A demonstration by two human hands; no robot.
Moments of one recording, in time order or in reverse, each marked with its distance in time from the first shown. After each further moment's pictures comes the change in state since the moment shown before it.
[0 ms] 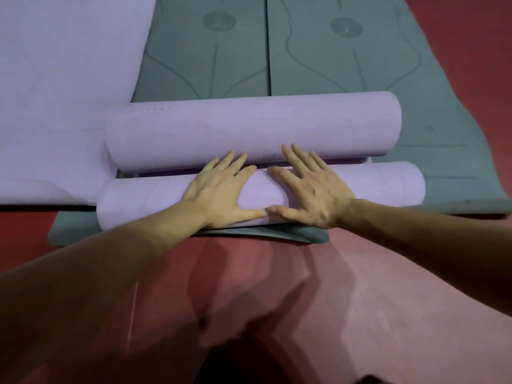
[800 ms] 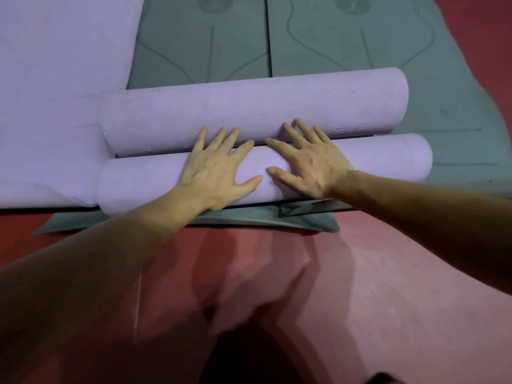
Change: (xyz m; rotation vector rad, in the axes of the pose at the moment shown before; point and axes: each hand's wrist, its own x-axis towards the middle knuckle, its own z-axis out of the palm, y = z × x) left_hand 0.024 -0.019 0.000 0.095 0.086 -0.058; right_hand 0.041 0.015 -0.004 0.007 -0.043 0.083
